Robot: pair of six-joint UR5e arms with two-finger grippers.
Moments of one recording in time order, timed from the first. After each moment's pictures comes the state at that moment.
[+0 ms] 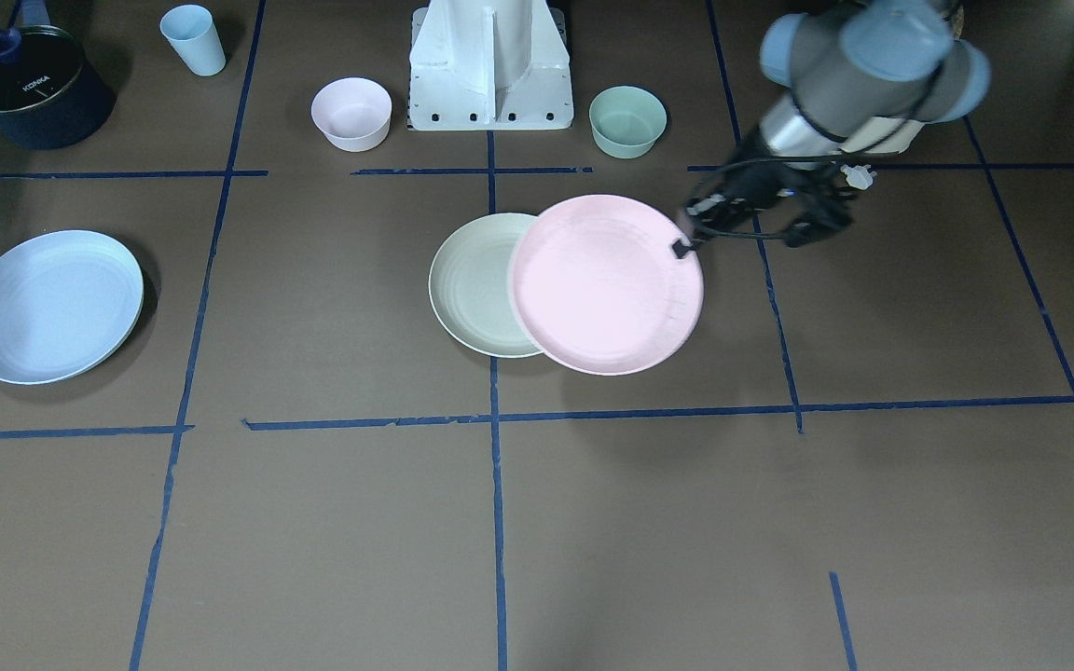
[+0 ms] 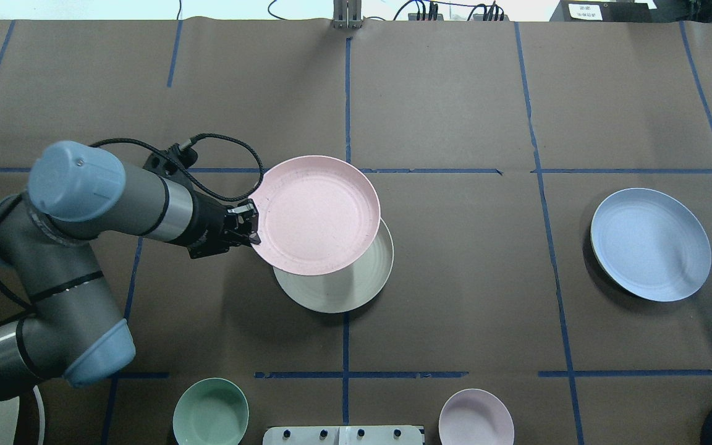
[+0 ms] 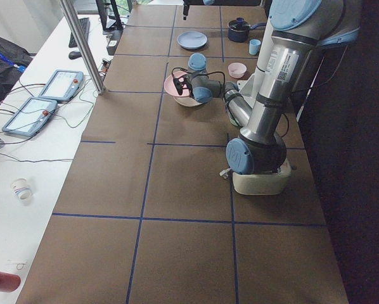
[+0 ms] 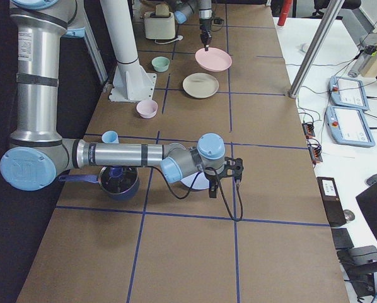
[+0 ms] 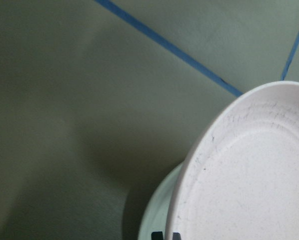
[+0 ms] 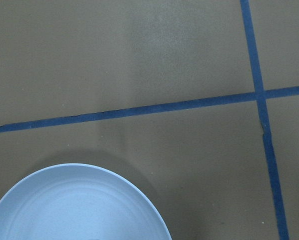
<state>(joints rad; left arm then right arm) -0.55 -1.96 -1.86 -2.04 -1.94 -1.78 1.27 -1.70 1.64 -0.99 2.33 0.70</state>
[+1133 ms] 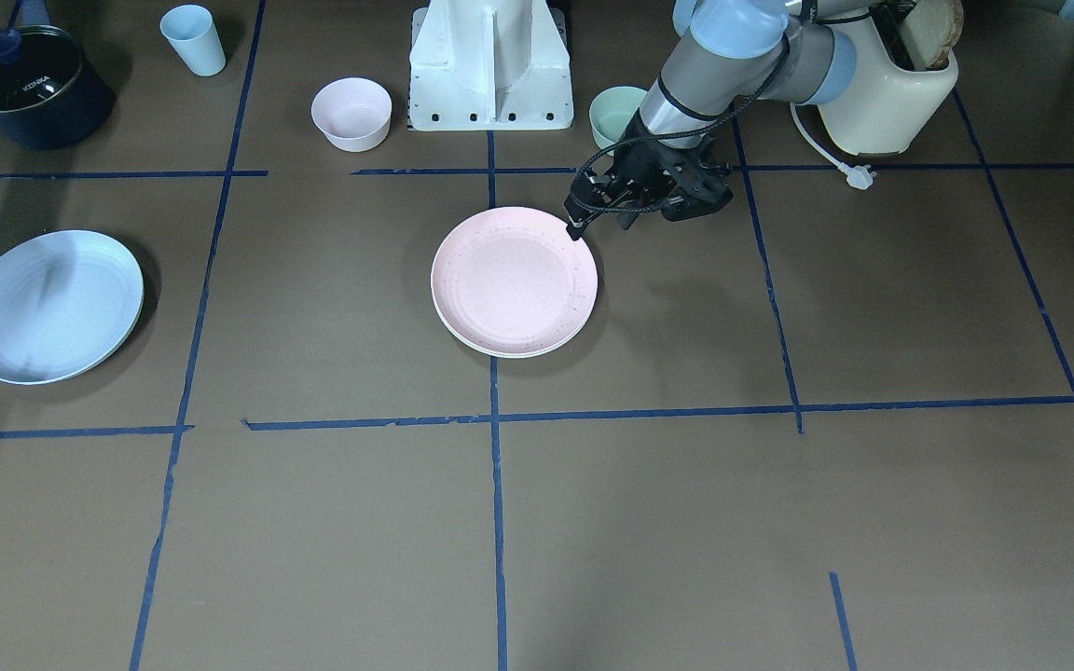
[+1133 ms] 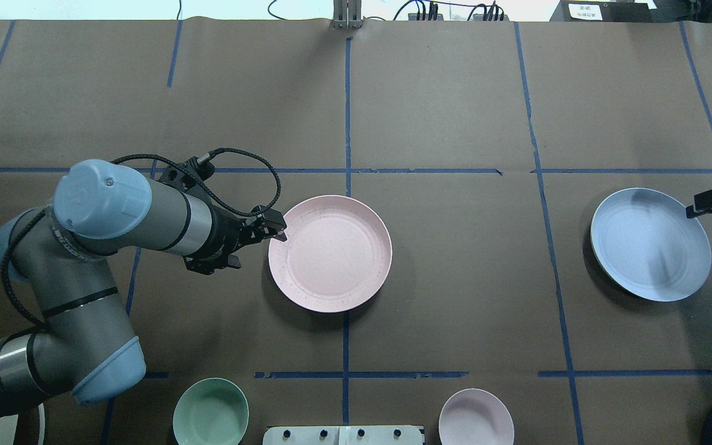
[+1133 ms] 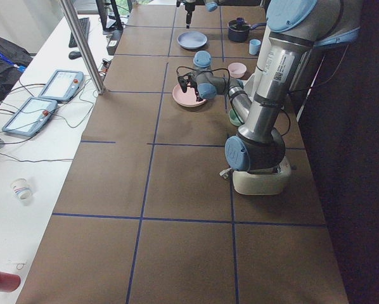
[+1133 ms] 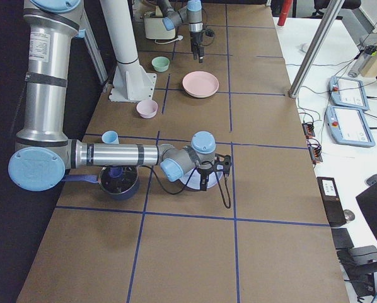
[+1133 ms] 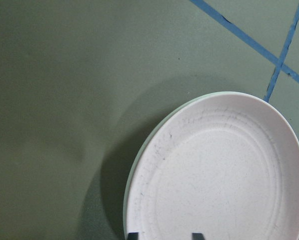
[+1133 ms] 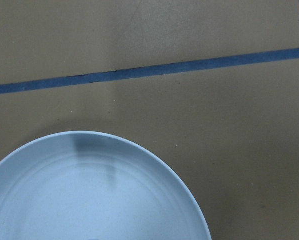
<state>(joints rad) -0.55 -1.97 -1.91 -1.94 -1.93 -1.75 1.13 -1.71 1.64 -0.95 2.25 0.79</state>
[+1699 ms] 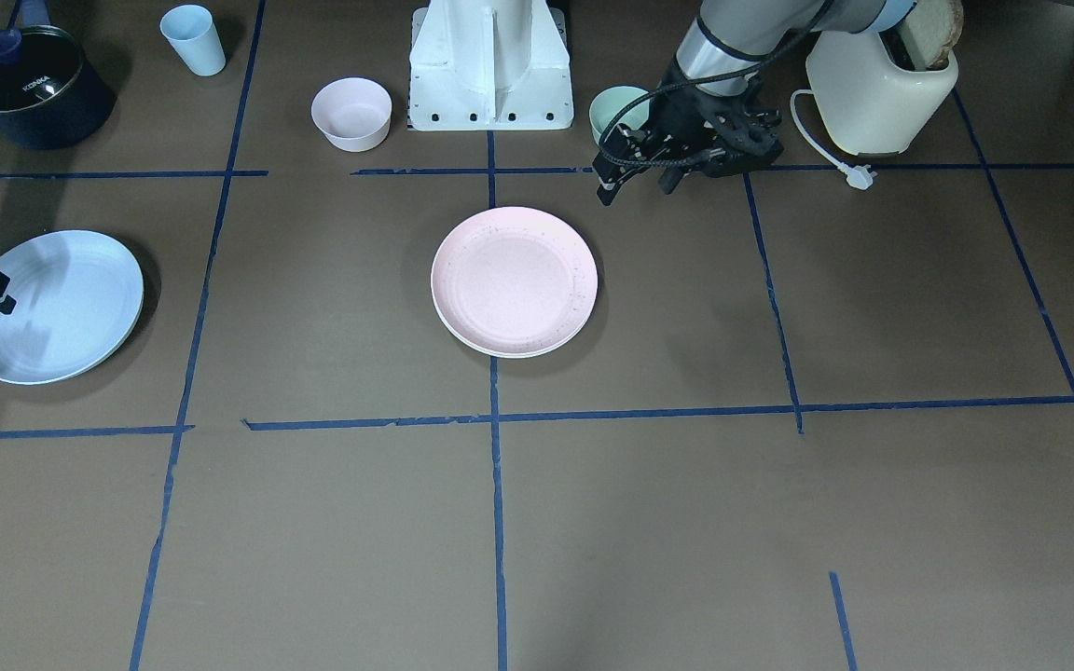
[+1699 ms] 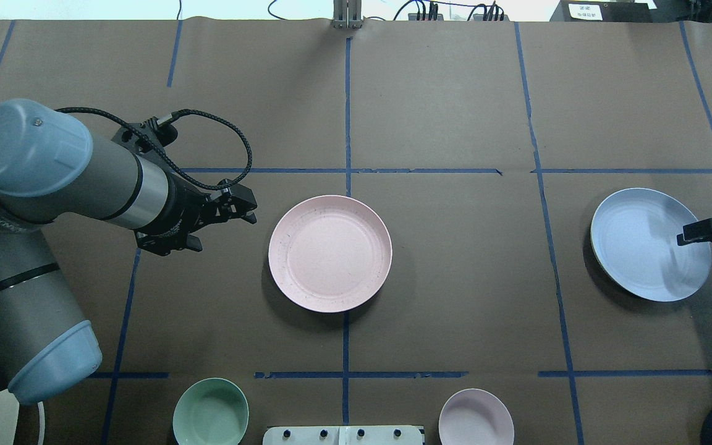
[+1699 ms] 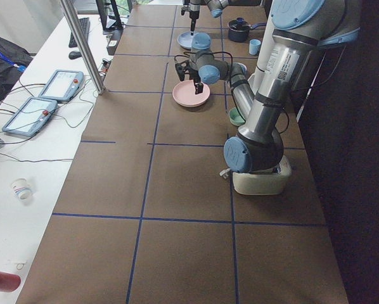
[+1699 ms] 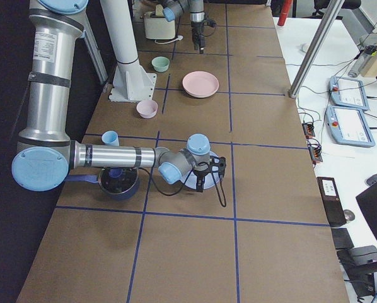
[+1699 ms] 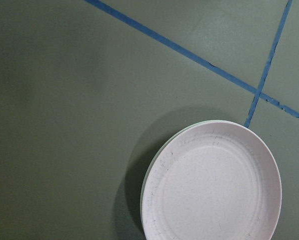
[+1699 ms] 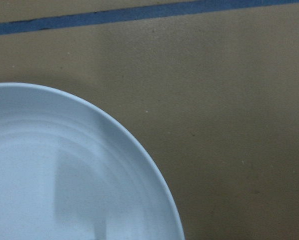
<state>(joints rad) -0.63 -1.97 -2.08 -1.68 -1.99 -1.63 1.05 -1.75 1.52 -0.76 2.20 0.84</state>
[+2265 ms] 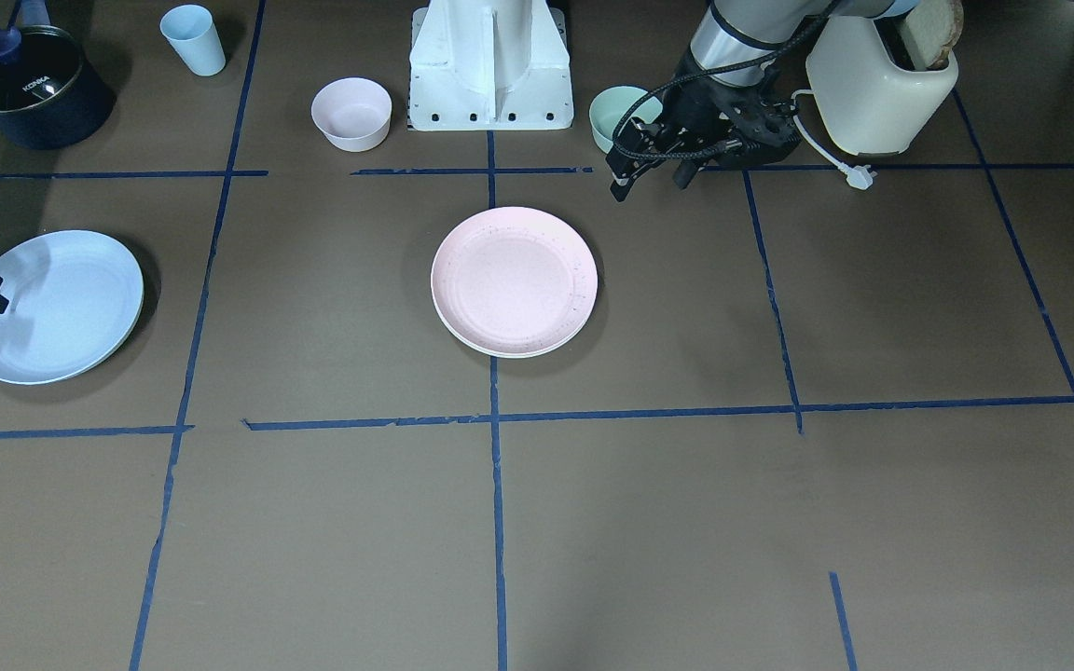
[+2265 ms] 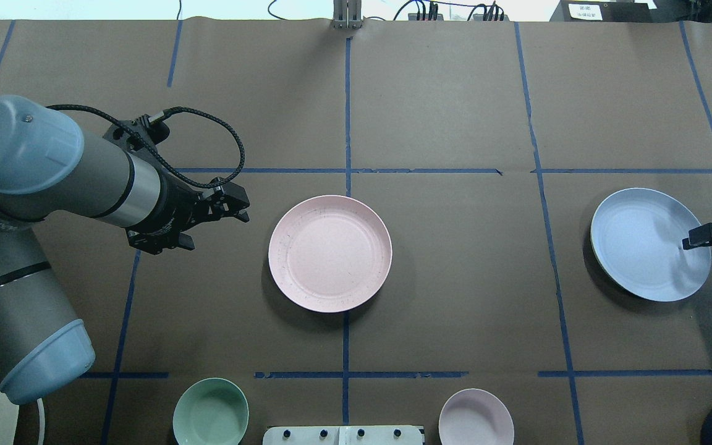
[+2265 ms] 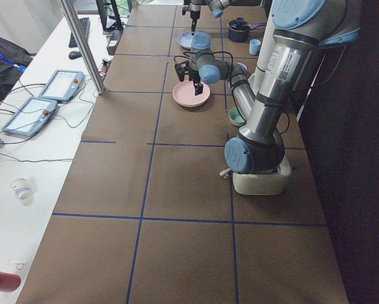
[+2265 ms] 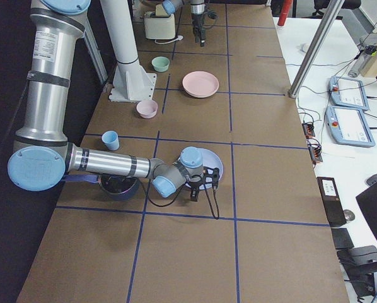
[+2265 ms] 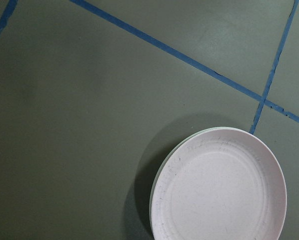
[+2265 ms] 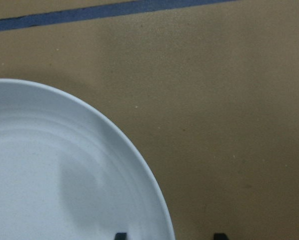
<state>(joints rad) -0.64 -1.95 -2.09 -1.67 -1.99 -1.63 1.05 -1.75 1.52 -0.73 2.20 0.87</state>
